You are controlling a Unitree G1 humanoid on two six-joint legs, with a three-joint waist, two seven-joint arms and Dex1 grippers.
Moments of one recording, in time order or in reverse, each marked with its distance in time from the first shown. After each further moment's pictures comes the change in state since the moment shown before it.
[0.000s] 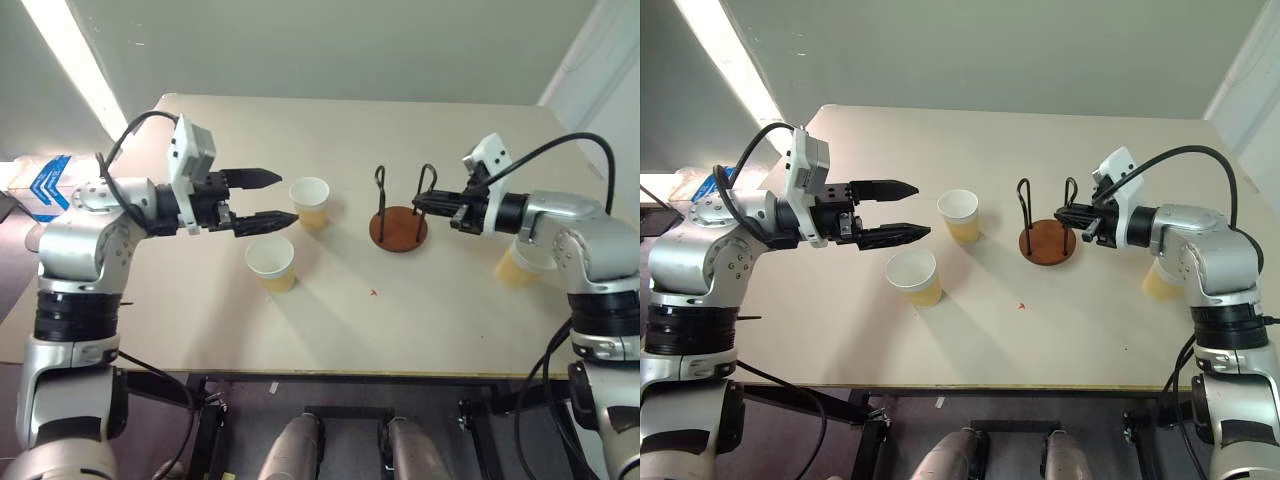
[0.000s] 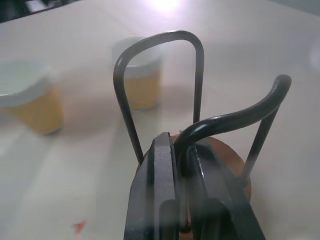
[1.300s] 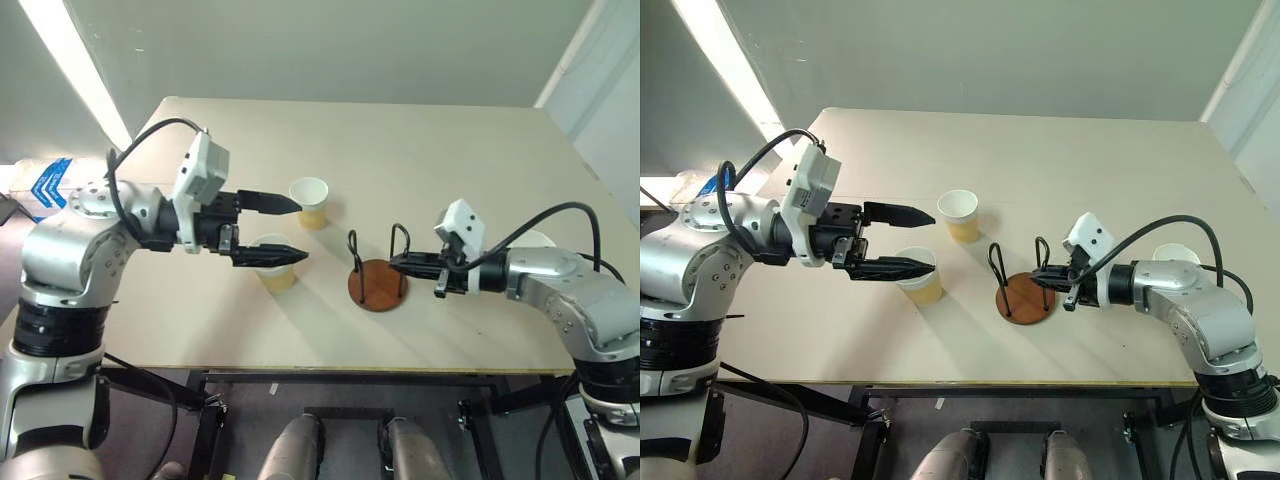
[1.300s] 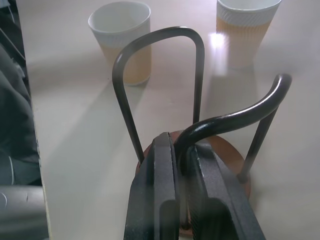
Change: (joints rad) left arm 0.028 0.058 -0.038 -0.135 -0.073 0.097 -0.073; right arm 0.251 -0.014 0.063 -0.303 0.091 0.063 -0.062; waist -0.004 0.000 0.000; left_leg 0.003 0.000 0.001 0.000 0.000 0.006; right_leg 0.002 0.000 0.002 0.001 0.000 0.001
